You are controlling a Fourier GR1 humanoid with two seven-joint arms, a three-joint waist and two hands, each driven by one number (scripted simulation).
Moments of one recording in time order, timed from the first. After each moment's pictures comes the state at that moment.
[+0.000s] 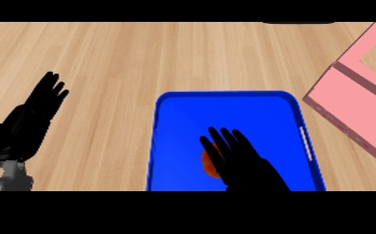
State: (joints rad) left arm -0.05 0.35 0.10 -1.61 0.34 0.00 0.24; right arm -0.11 -0.24 0.75 -2.14 0.91 0.45 0.71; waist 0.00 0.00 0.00
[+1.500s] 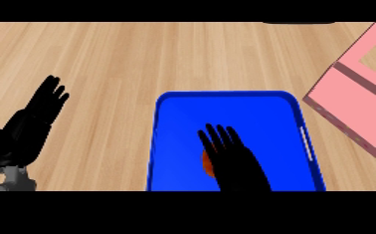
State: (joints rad) left arm -0.02 0.26 0.17 -1.65 0.25 -0.07 0.26; right arm -0.07 -0.11 0.71 -1.88 1.10 0.48 0.61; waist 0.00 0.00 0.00
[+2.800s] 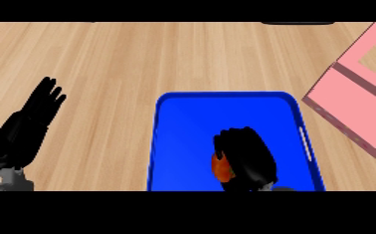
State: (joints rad) left arm -0.02 0.23 0.22 -1.65 0.22 -0.12 0.27; right arm -0.10 -0.11 0.56 -1.74 1.14 0.37 0.36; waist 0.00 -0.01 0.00
